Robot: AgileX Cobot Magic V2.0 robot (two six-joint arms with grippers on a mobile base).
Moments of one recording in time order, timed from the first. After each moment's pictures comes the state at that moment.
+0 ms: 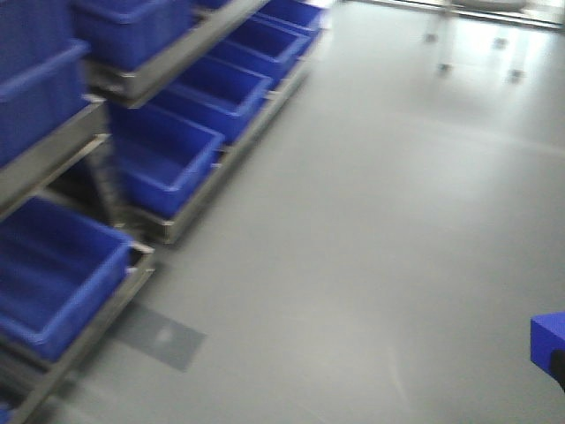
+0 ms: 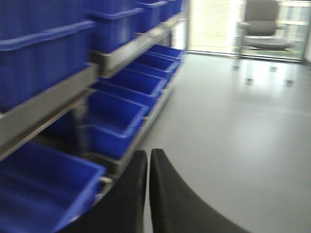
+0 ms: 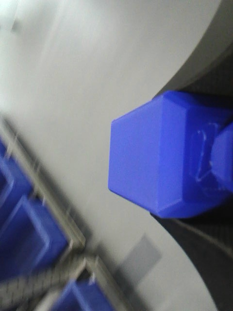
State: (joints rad) left arm -0.06 -0.01 0.03 0.01 0.21 -0.04; right arm 0.21 0.28 -0.32 -0.11 0.59 0.03
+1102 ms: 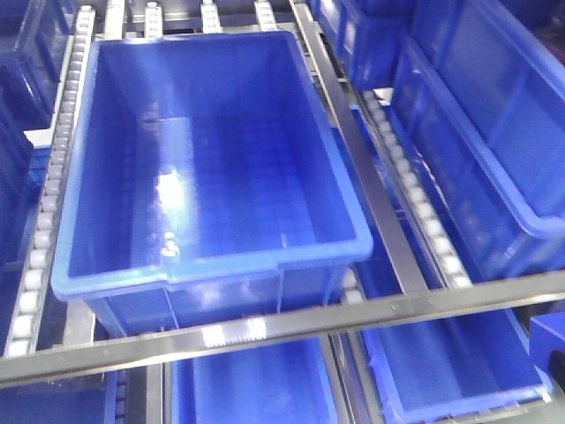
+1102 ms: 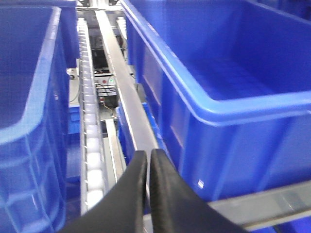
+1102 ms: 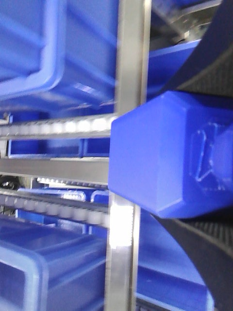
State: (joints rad) left arm -0.06 -0.01 0.03 0.01 0.21 -0.04; right arm 0.21 0.28 -0.32 -0.11 0.59 0.03
